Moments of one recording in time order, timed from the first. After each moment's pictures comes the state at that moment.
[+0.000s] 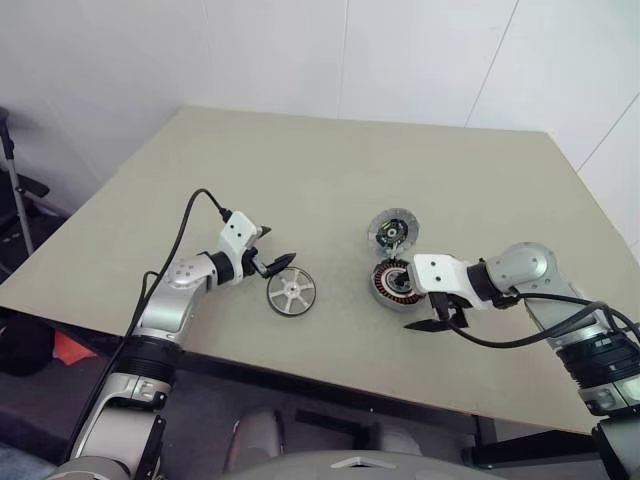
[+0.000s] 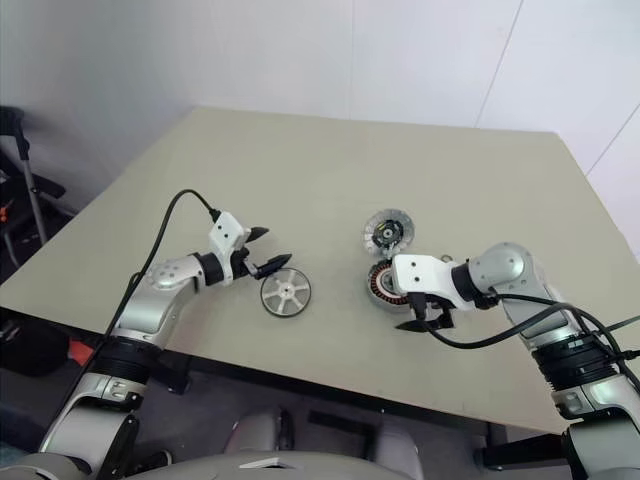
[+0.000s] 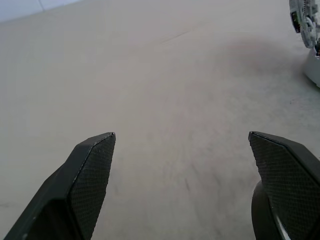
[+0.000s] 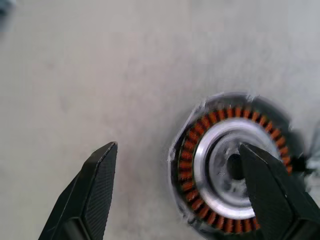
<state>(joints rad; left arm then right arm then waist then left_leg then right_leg) -0.39 0.37 -0.08 0.24 -0.17 0.20 -0.76 -0.41 -0.83 0.19 -0.03 0.07 0.16 1.39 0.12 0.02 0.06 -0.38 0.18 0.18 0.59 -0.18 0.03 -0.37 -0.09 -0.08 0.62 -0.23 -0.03</state>
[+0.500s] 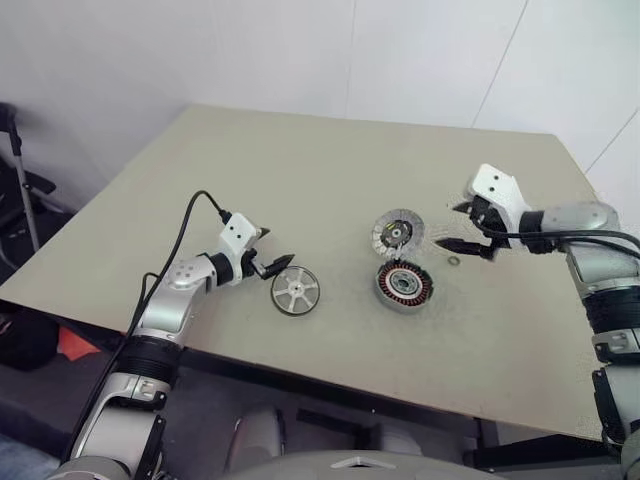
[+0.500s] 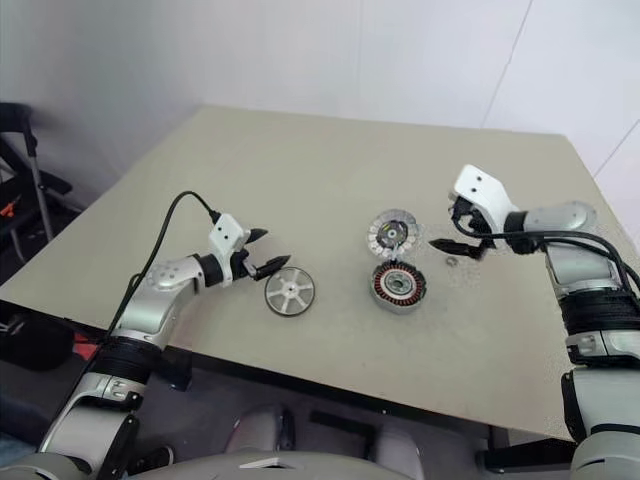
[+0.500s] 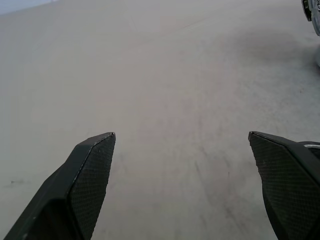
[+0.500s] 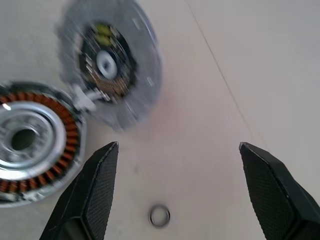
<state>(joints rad) -0.39 0.37 -0.08 0.26 -0.16 0.18 -0.76 -0.59 -0.85 0.06 0.47 0.02 0.24 1.09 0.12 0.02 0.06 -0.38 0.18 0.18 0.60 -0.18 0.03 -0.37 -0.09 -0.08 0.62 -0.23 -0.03</state>
